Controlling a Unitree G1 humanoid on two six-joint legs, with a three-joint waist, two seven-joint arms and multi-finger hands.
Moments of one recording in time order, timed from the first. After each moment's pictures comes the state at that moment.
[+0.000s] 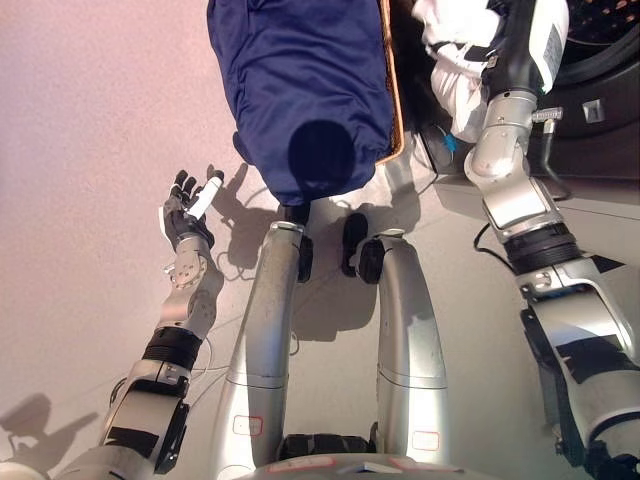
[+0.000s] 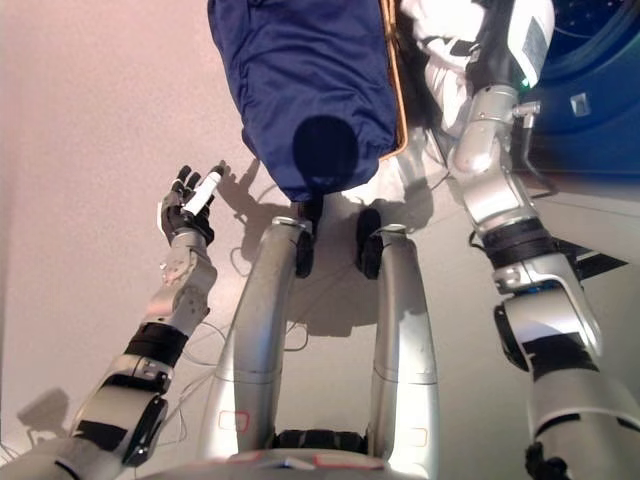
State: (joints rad) left arm -0.47 0.33 -0.12 0.50 -0.71 -0.16 0.49; right arm -1.06 -0.58 0.29 0.57 -0.03 0.08 -0.65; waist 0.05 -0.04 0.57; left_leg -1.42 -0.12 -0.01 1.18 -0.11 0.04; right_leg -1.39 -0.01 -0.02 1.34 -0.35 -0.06
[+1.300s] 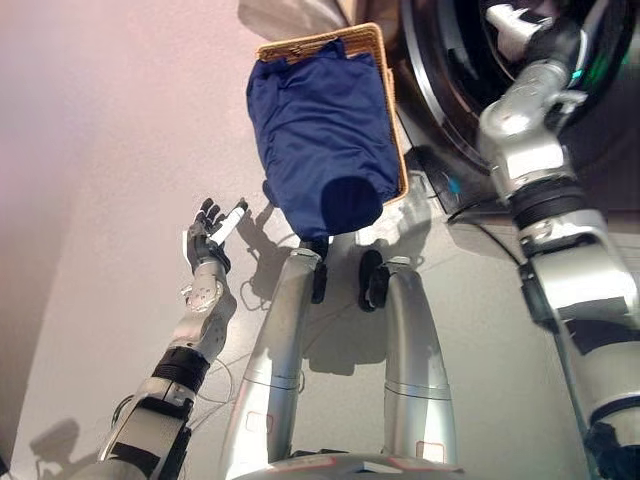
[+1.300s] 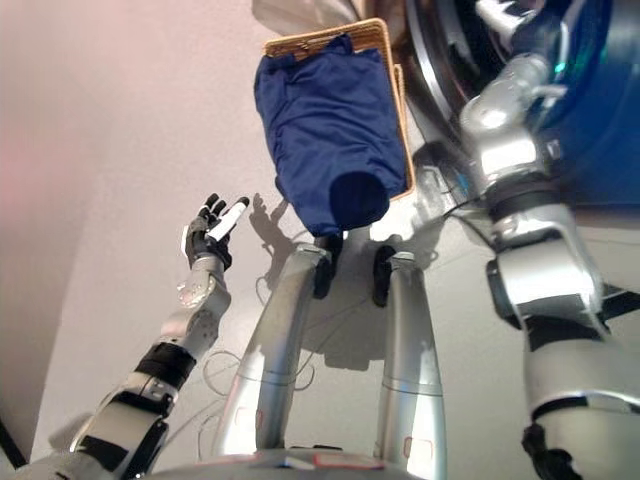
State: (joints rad) left arm -0.39 0.29 -0.22 0.53 -0.71 -0.18 0.48; right arm -1.18 -0.51 0.30 0.78 0.21 0.02 -0.79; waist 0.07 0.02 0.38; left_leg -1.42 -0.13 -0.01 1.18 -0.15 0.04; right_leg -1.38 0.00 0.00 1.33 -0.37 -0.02
